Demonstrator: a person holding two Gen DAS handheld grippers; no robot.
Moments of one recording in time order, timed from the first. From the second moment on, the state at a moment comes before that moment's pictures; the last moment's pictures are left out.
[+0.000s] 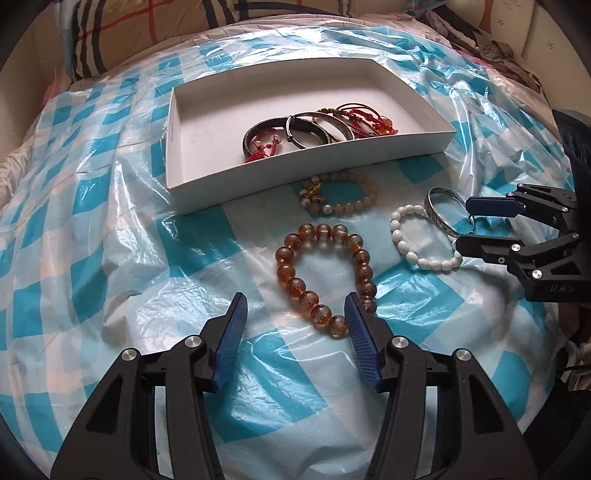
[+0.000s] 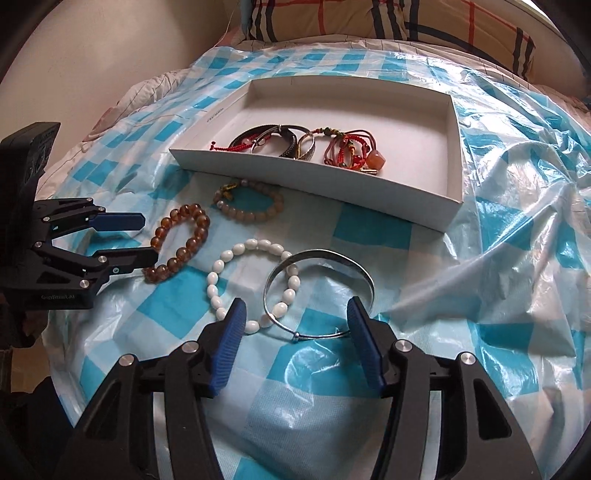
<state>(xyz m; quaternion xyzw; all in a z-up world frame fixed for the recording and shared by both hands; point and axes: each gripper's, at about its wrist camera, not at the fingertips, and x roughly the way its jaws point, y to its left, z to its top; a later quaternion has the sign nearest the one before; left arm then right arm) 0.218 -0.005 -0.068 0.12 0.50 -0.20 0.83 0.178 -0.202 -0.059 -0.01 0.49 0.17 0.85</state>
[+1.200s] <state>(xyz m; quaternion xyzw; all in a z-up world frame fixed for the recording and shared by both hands) 0.241 -0.023 -0.081 0.16 0.46 -0.19 0.85 0.225 -0.167 -0.077 -0.11 0.53 0.32 0.78</state>
